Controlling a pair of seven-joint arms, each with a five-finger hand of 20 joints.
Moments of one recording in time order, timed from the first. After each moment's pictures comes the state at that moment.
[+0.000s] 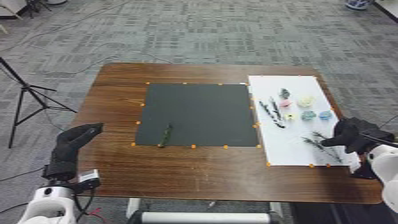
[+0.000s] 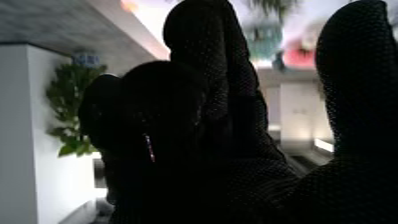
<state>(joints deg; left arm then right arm) 128.7 -51.6 -94.1 -114.9 63.2 25.5 13.6 -119.1 -37.0 102.0 -112.3 -124.5 -13.5 18.5</state>
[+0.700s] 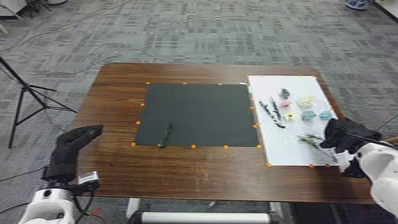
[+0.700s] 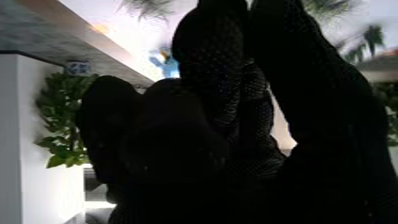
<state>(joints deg) 129.8 -52.0 -94.8 -115.4 62.9 25.1 13.4 -115.0 -34.5 96.0 -112.6 -120.2 -12.6 20.8</state>
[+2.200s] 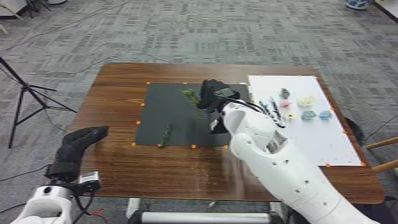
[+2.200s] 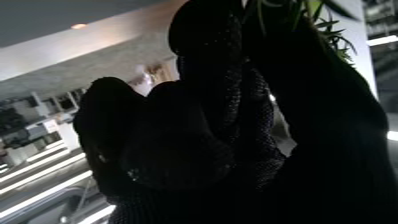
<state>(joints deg) 129.7 -51.6 -96.3 -115.8 62.0 19.1 9.4 -67.1 -70.0 48.8 -94.6 -130.2 -8.7 24.1</state>
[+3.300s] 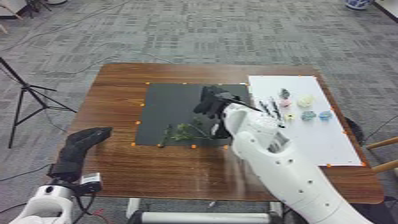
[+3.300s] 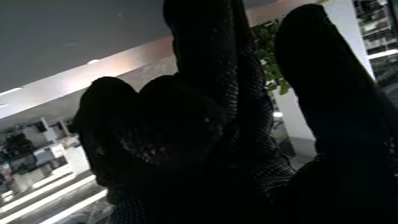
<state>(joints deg) 129.7 -51.8 -96.6 -116.0 63.5 16.9 8.0 -68.4 -70.5 52.2 -96.1 -125.7 -16.6 25.0</state>
